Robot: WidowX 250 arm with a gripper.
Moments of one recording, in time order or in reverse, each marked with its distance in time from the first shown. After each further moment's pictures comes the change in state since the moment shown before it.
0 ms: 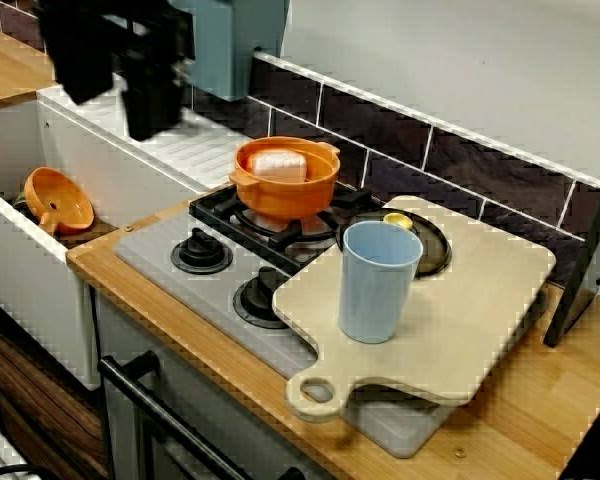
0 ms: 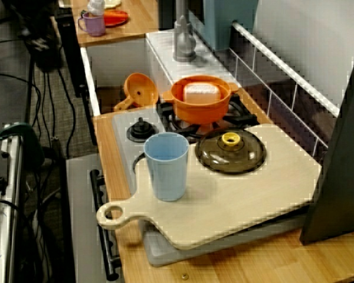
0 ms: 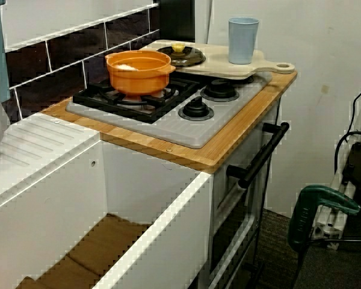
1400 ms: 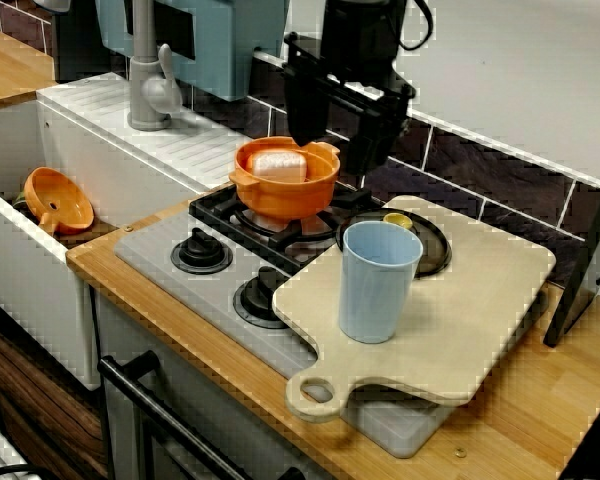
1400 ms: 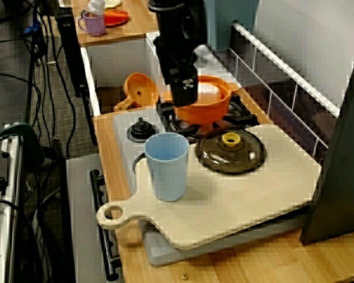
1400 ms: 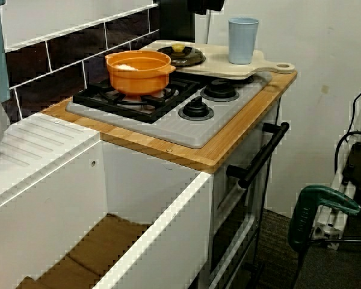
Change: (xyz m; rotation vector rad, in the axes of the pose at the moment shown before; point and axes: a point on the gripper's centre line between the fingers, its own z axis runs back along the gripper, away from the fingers) arm 0.117 -0.051 -0.060 -0.044 0.057 -0.069
